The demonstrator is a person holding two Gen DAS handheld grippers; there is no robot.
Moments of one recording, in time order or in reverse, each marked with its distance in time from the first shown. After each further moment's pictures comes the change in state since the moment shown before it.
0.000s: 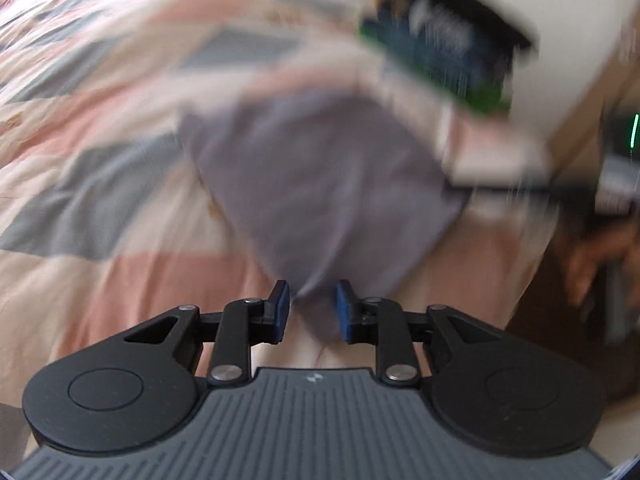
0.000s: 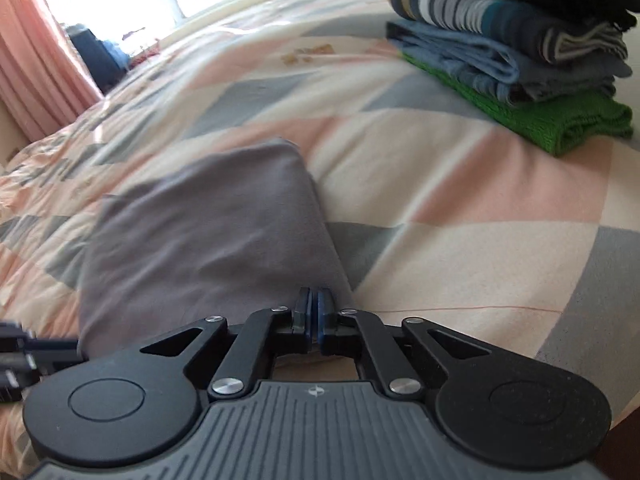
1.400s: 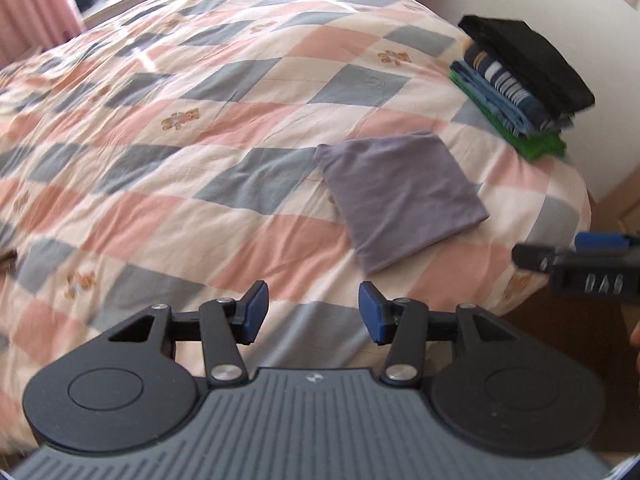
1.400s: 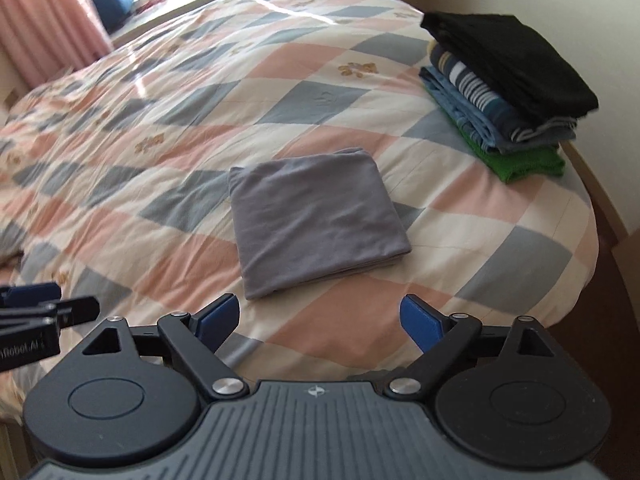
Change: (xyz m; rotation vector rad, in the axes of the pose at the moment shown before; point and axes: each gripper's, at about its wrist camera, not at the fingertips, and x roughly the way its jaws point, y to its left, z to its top) left arm -0.220 -0.054 0.025 -0.269 0.043 0.320; right arm -0.204 0.145 0.017 -0.148 0.179 -0.097
